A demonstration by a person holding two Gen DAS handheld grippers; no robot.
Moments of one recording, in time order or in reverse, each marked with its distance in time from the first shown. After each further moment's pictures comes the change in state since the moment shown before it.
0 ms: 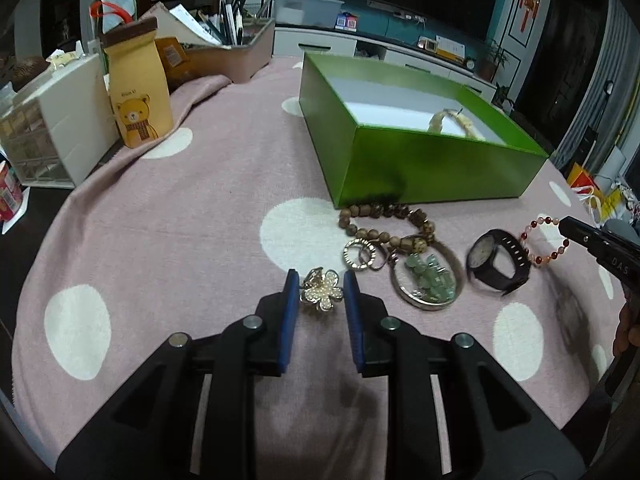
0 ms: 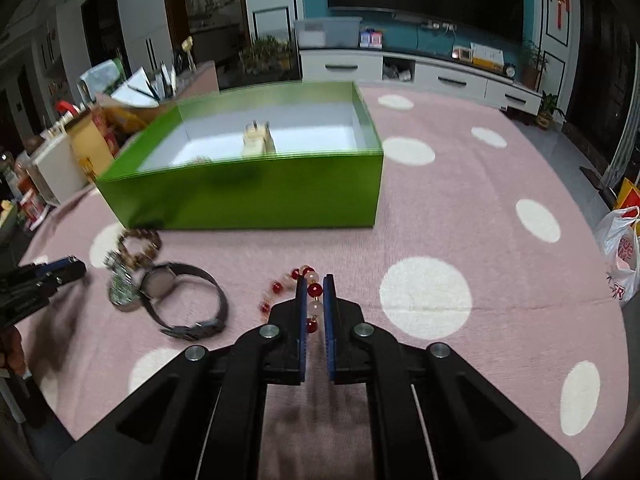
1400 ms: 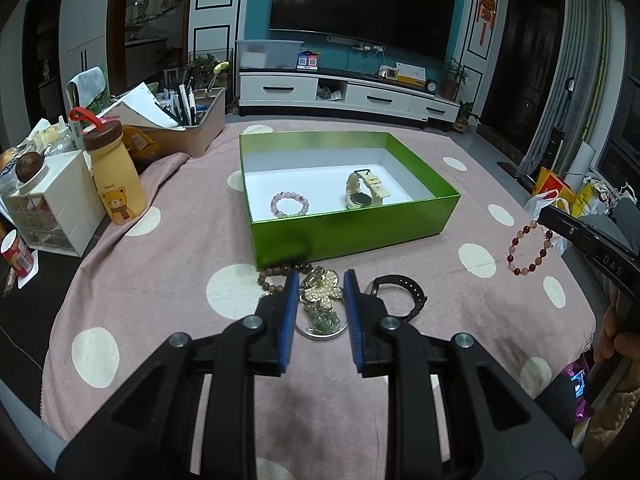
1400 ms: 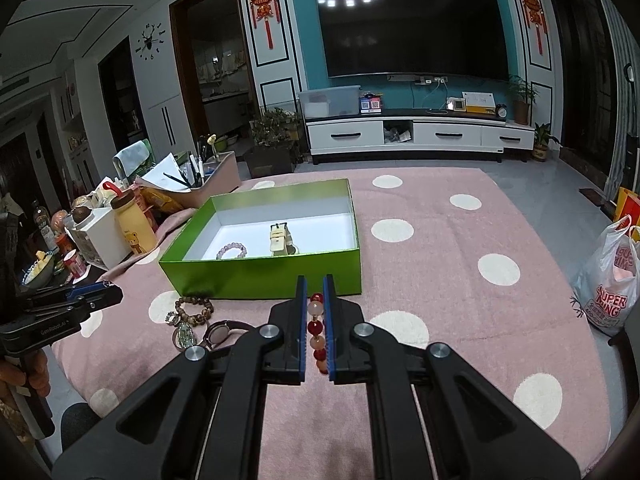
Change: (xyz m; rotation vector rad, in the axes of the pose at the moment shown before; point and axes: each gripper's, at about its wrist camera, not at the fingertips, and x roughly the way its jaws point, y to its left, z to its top) left arm -0.073 -0.067 0.028 0.097 -0.123 -0.070; right arm -0.092 -0.011 0.013 0.049 -0.228 0.057
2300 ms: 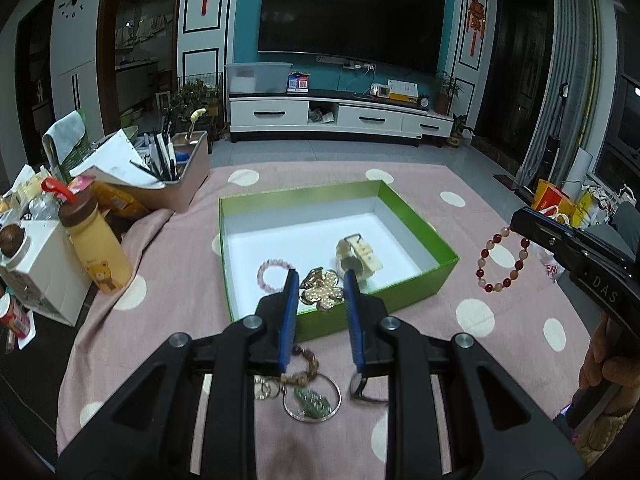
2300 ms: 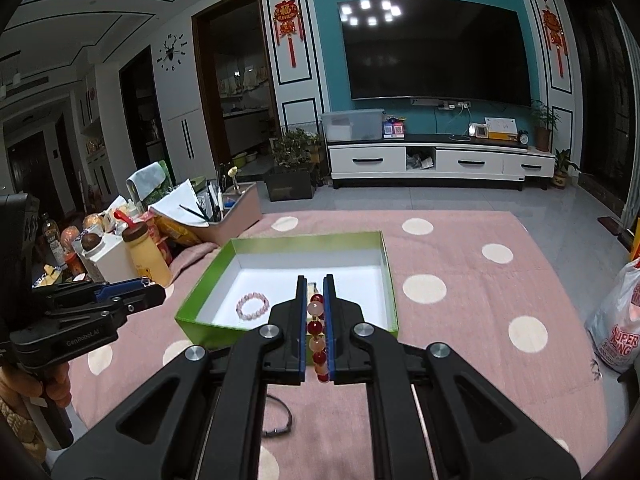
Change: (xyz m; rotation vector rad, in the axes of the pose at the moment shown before) left arm 0.025 -0.014 0.073 0.042 -0.069 -0.006; right arm 0.034 0.024 0.062 -0.048 -0.072 0.062
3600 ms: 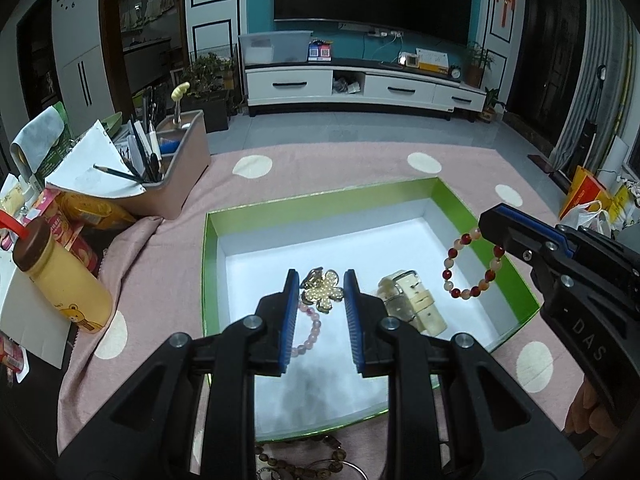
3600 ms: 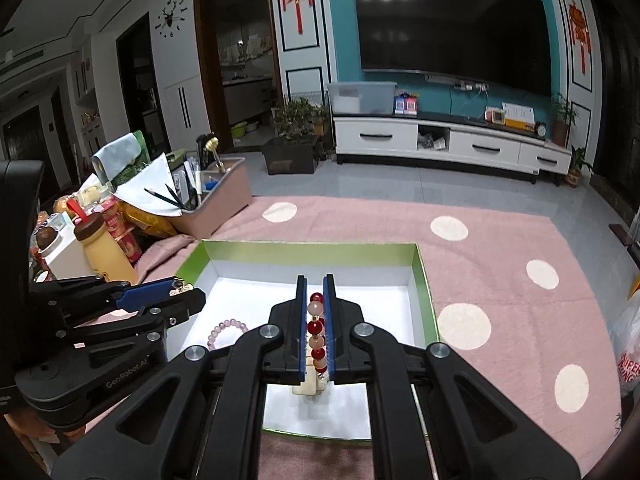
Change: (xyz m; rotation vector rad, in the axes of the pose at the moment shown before) left arm 0.123 0.008 0.043 0.000 0.128 0.106; right arm 0.136 0.007 0.027 -0.036 0.132 -0.005
